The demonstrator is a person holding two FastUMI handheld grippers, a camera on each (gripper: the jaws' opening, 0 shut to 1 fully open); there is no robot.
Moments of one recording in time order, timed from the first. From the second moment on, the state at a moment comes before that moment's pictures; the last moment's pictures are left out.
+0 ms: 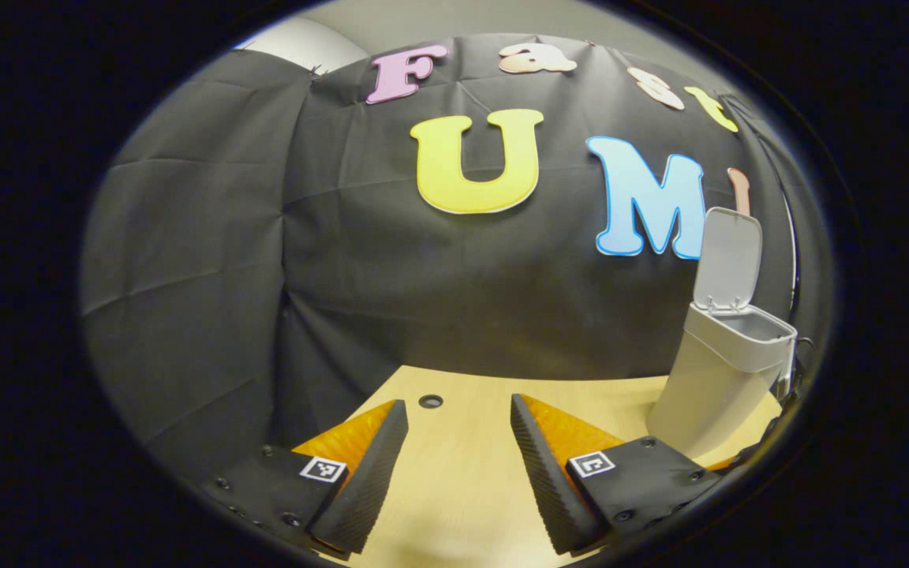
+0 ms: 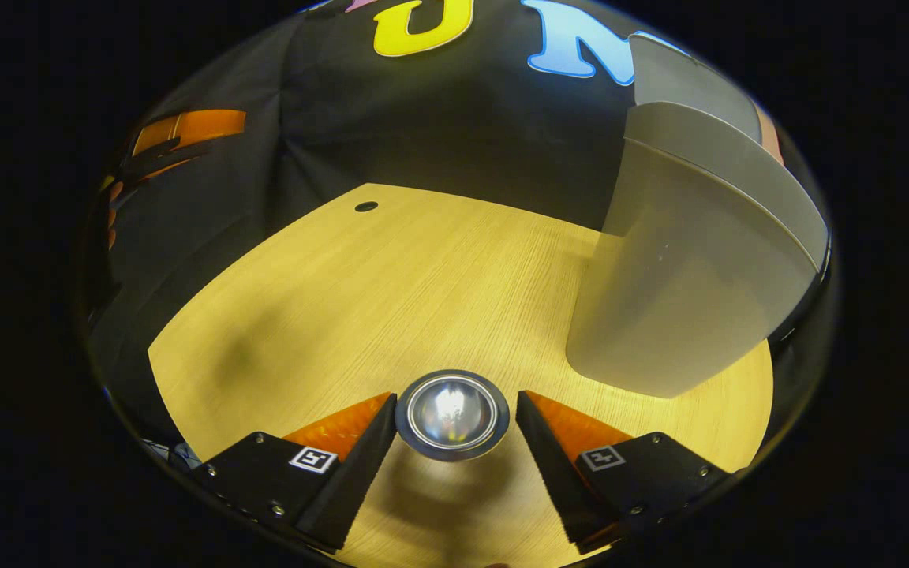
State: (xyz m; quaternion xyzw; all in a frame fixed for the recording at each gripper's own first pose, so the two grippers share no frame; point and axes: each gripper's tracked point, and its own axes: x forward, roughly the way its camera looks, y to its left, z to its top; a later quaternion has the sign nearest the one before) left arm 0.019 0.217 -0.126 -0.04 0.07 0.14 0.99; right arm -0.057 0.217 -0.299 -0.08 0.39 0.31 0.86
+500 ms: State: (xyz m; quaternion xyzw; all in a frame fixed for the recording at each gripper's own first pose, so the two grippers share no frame) left arm 0.026 0.207 -0.130 -0.04 0.08 0.13 0.99; right arm -0.050 0.219 -0.264 -0.06 0.36 0.32 0.87
